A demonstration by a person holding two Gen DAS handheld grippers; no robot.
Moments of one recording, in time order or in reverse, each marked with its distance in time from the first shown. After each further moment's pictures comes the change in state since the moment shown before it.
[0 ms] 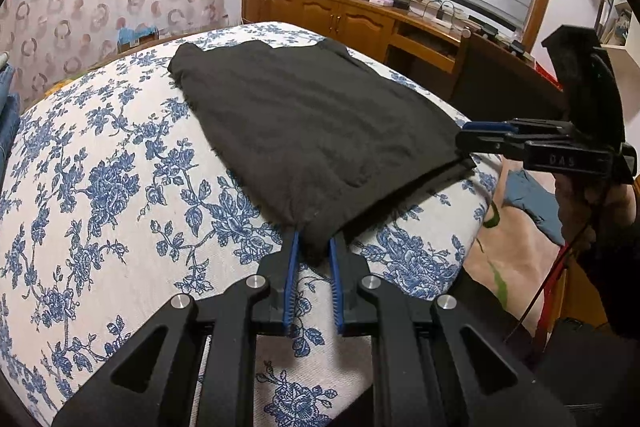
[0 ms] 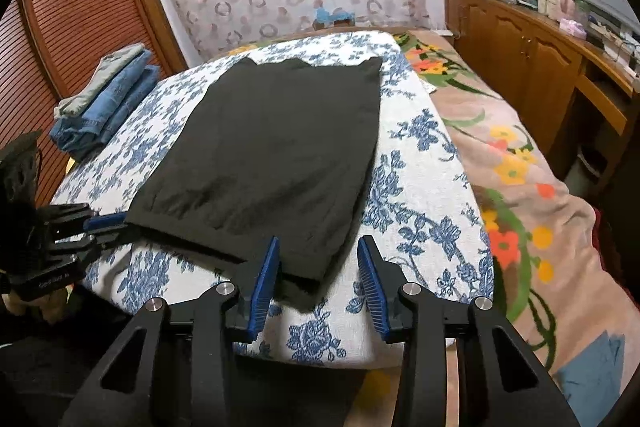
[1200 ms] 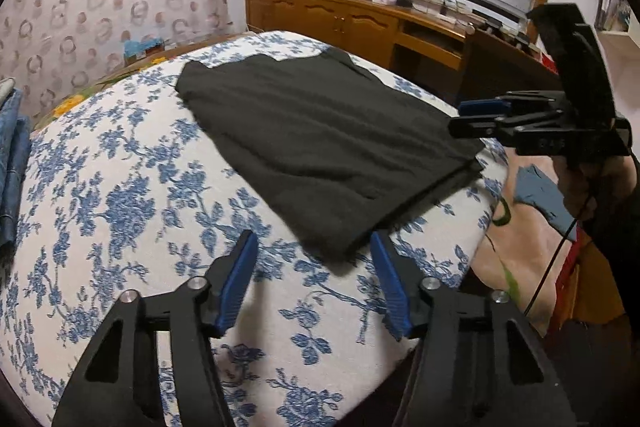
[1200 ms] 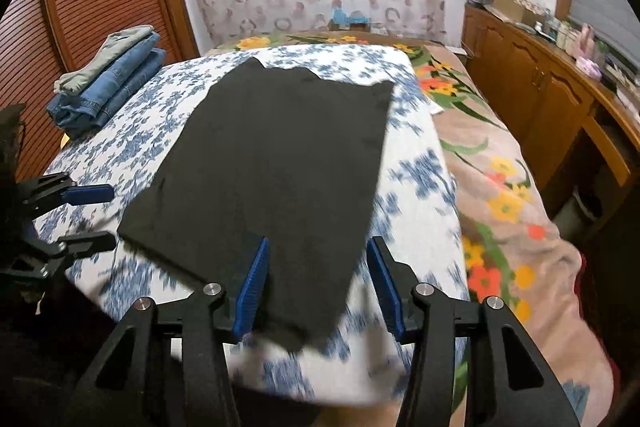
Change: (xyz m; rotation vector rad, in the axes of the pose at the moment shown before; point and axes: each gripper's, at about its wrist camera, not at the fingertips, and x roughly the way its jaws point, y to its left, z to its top) left arm -0.004 -0.004 0.013 0.049 0.002 0.048; right arm 0.011 -0.001 0.017 -0.123 0.020 -0.024
